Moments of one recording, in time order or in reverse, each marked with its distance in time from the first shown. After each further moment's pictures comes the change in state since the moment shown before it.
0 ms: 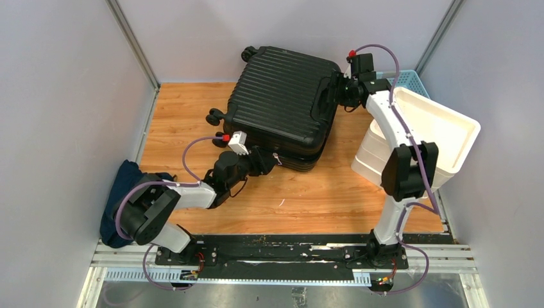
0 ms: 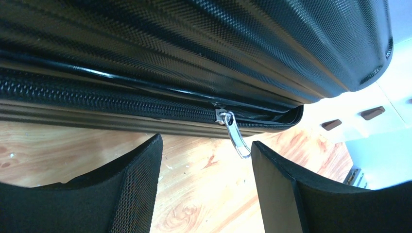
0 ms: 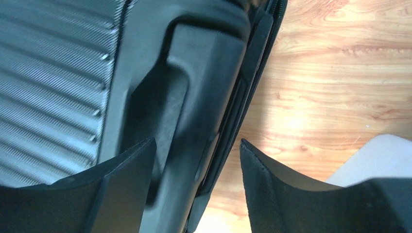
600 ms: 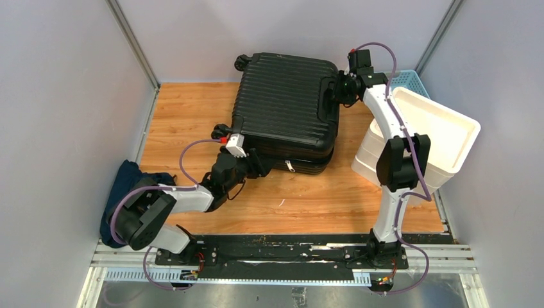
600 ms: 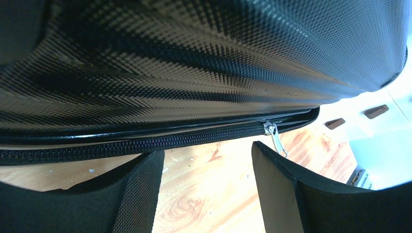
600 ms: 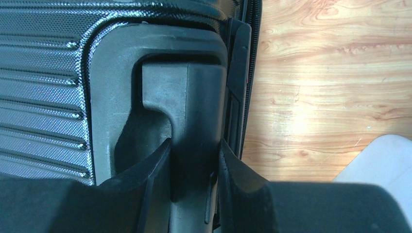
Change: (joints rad) left arm -0.005 -0.048 -0.051 0.008 -0.034 0.008; right arm -0.017 0.160 0.170 -0.074 0.021 0.057
